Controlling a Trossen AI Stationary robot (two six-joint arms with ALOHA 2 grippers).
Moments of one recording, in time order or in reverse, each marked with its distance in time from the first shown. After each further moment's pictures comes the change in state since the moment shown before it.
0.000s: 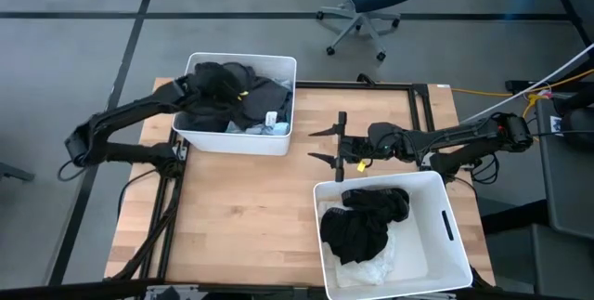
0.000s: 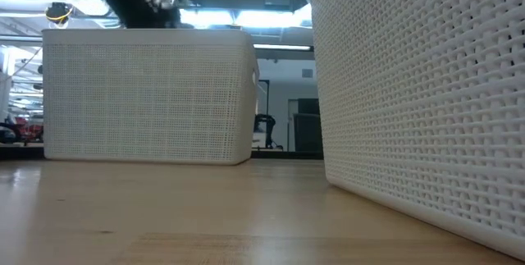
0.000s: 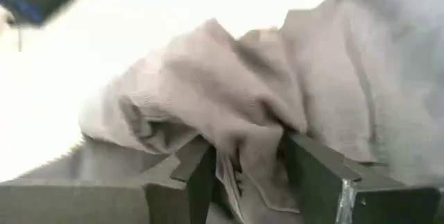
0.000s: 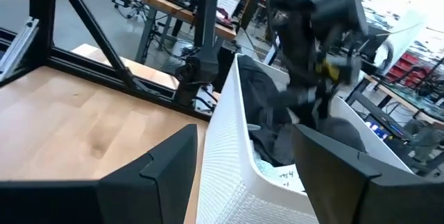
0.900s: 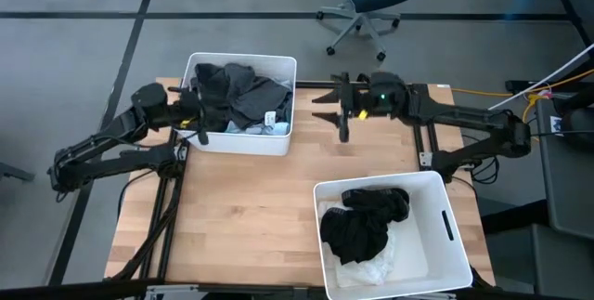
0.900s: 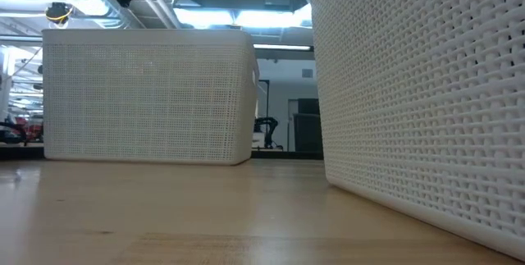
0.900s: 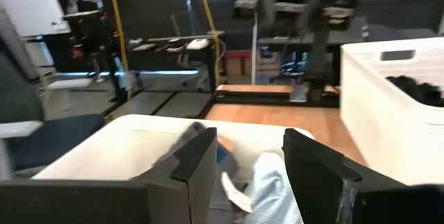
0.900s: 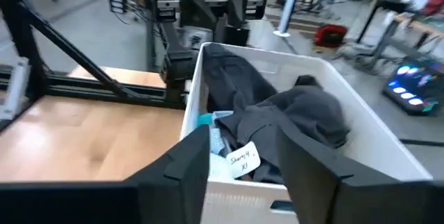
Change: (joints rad) left arm -0.157 -0.577 -0.216 0.284 0.416 0.033; right arm -0.347 -0.001 0.265 -0.370 -0.365 0.193
